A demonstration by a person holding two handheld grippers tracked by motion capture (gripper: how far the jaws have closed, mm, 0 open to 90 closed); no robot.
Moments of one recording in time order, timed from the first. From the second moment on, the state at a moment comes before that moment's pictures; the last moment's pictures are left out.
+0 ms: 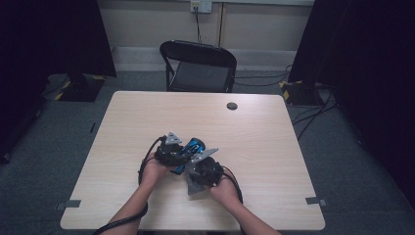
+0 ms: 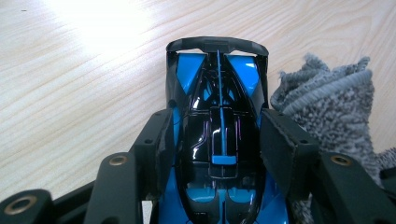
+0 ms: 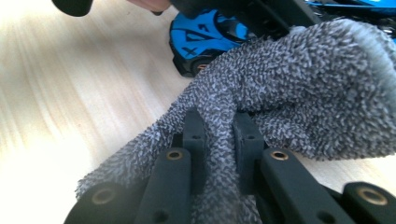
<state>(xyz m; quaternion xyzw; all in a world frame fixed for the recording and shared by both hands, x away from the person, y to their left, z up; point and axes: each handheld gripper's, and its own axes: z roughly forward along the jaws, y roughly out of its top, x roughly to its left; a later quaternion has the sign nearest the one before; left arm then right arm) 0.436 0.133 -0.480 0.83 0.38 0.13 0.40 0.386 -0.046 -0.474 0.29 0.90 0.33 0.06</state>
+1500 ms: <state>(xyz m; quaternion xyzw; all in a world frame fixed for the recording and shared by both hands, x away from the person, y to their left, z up) 0.433 0.133 -0.481 0.82 0.38 0.14 0.40 0.379 -0.079 -0.445 0.24 0.91 0.35 0.01</state>
